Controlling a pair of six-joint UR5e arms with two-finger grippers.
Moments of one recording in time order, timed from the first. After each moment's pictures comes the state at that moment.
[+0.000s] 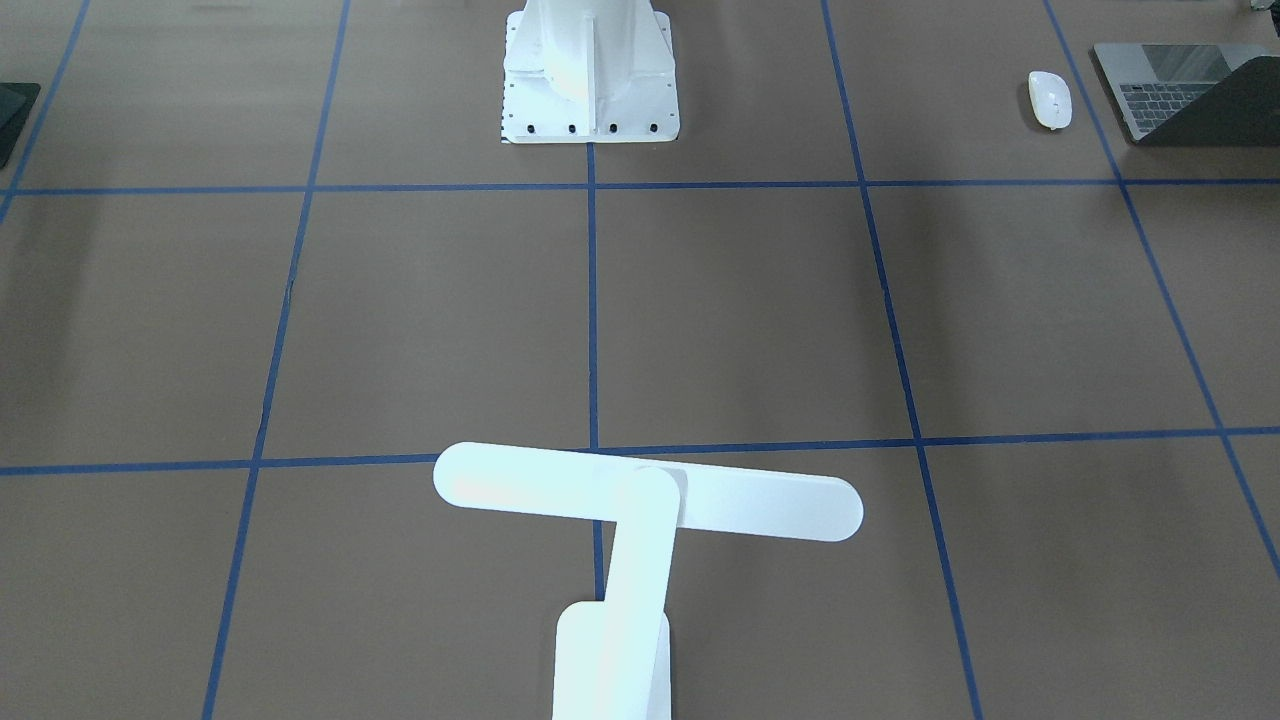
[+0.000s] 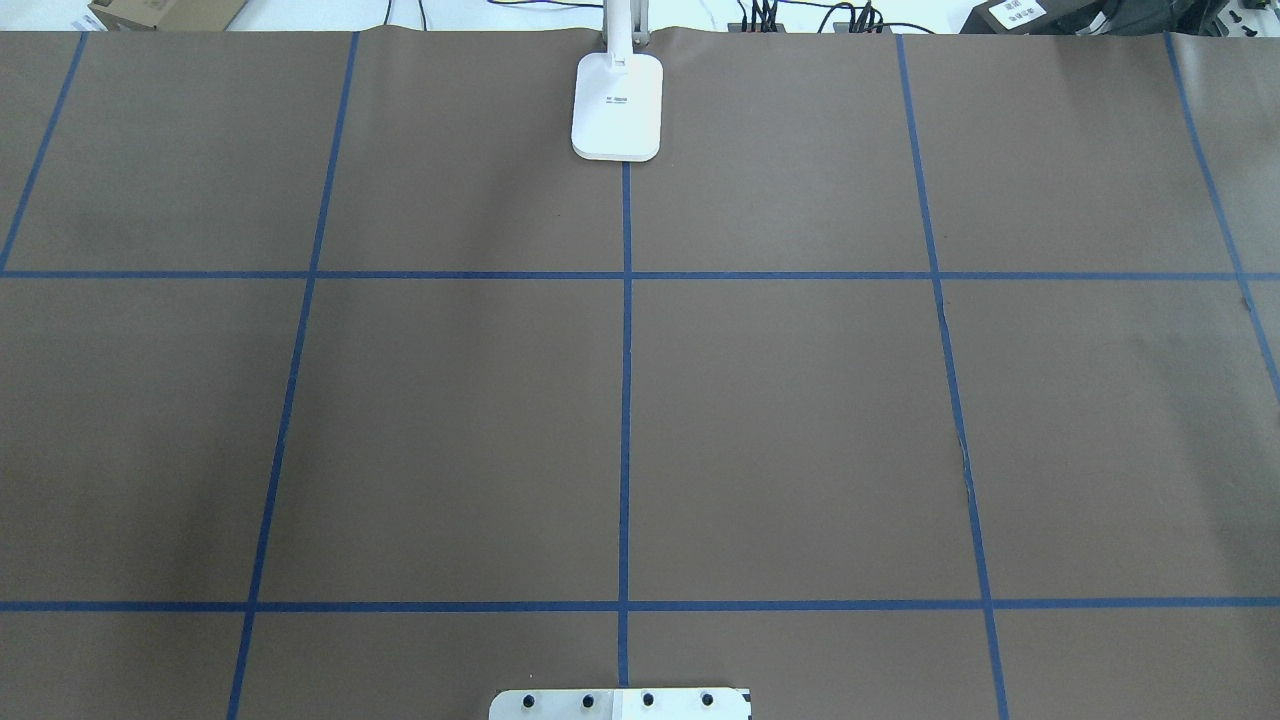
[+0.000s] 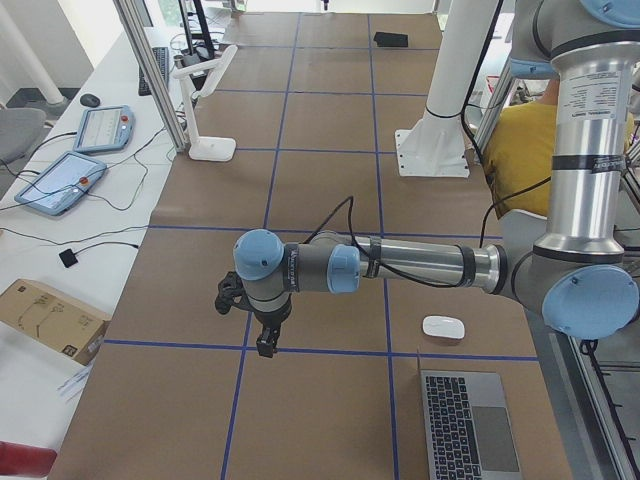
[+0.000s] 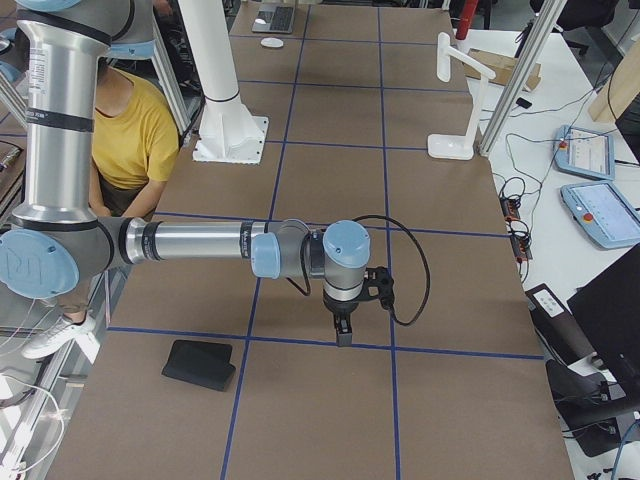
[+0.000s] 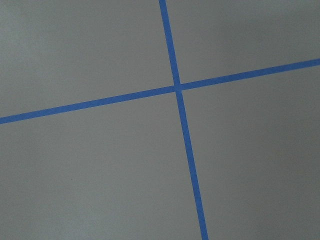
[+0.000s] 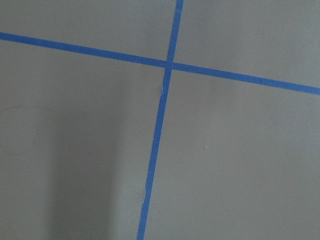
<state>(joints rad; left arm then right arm) -1.58 -1.56 -1.66 -1.51 -2.34 0.18 1.54 -1.71 1.75 -1.58 2.28 -0.10</state>
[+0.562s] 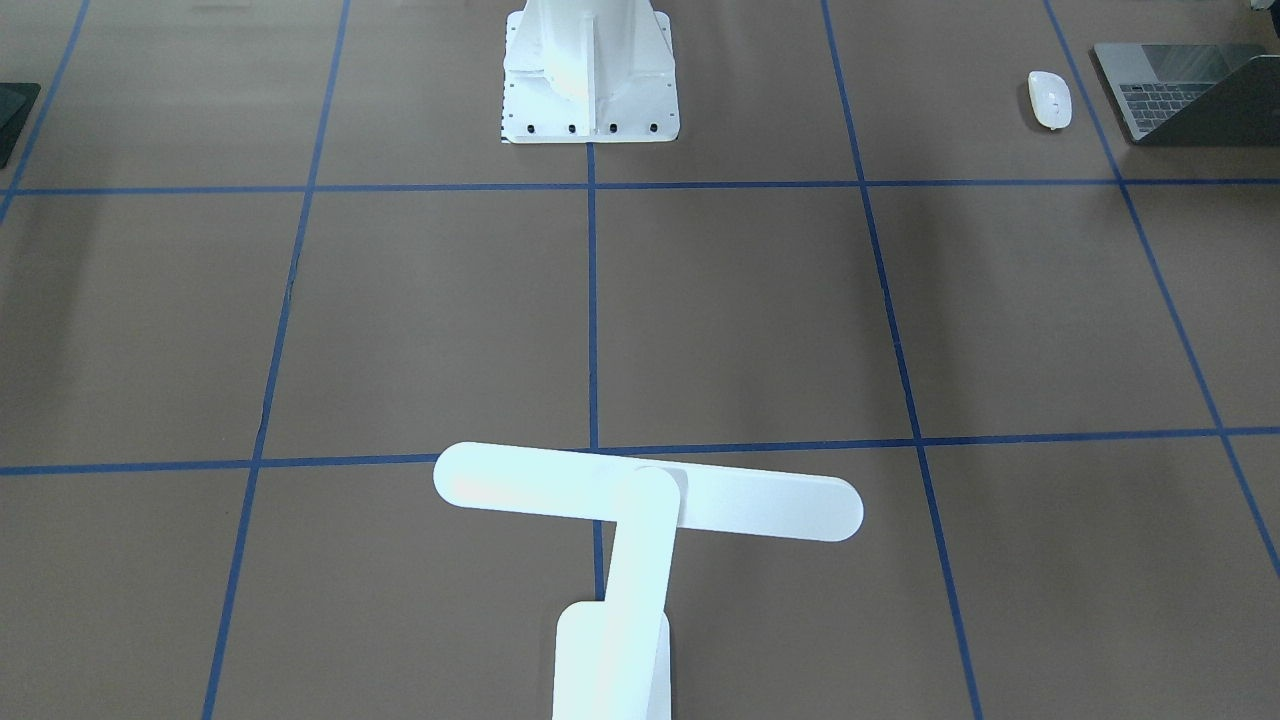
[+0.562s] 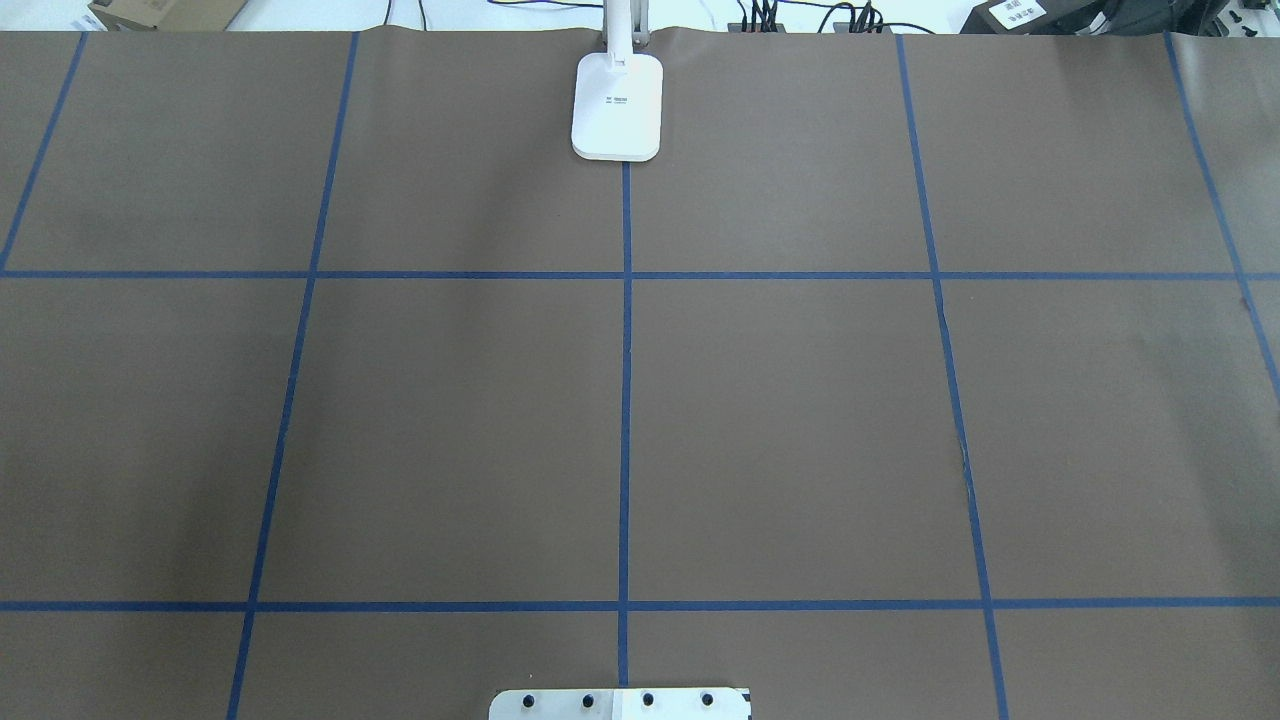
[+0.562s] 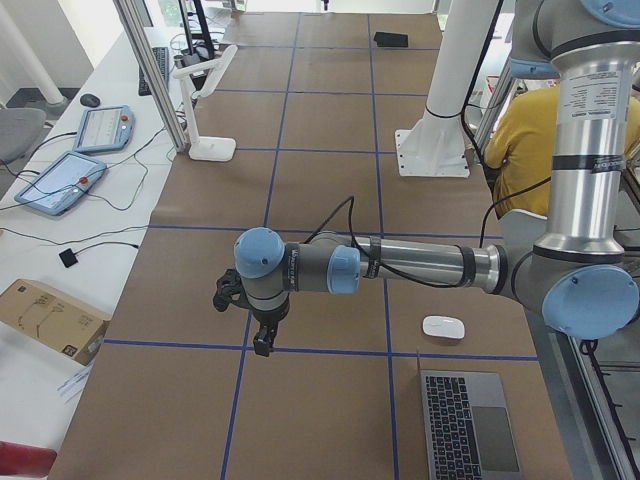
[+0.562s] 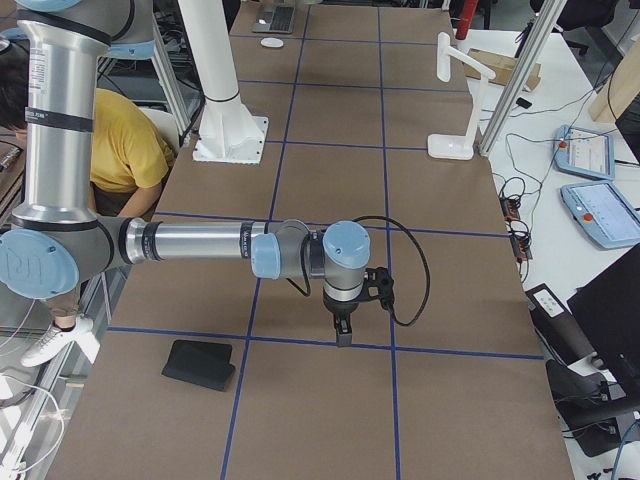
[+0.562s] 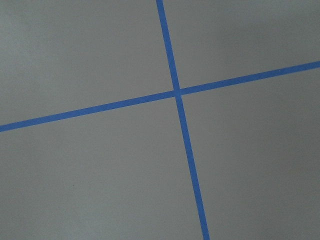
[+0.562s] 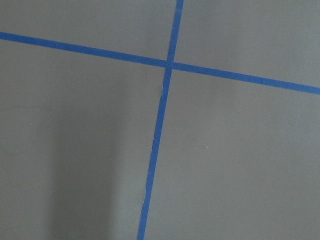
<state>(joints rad) -1.58 -1.56 -1.65 -1.54 -2.34 0.18 1.54 -1.71 1.75 -1.57 2.28 -0.10</state>
